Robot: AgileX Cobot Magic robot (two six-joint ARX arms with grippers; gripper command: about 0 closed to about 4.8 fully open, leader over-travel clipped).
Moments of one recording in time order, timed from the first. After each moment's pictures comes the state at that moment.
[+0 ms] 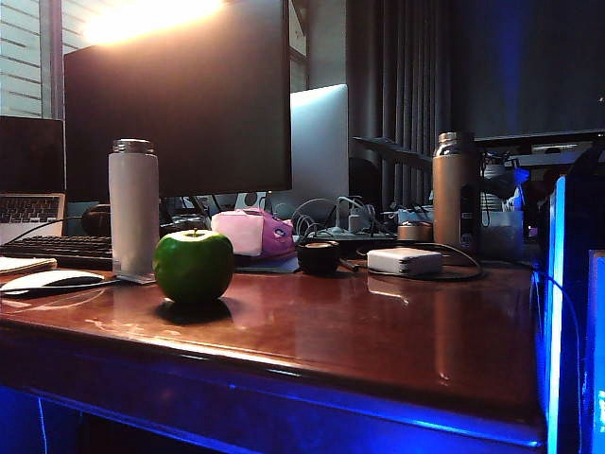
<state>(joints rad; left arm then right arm) 0.04 0.23 0.46 -0.19 0.02 -0.19 0.03 0.16 0.24 -0.08 0.07 0.08</state>
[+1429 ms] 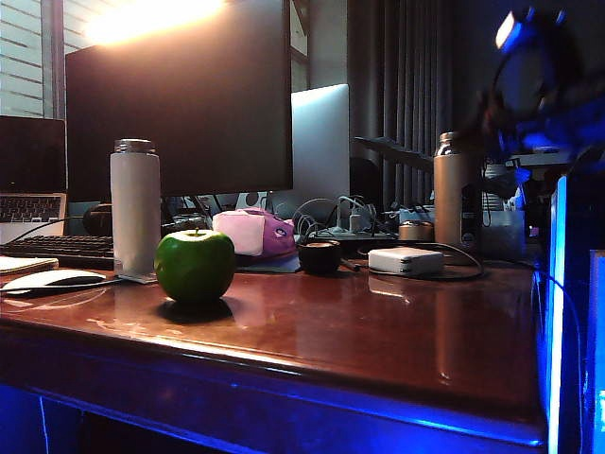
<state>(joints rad) -0.05 1.01 1.21 -0.85 0.51 0.34 0.05 1.57 0.67 0.88 -0.42 -0.16</state>
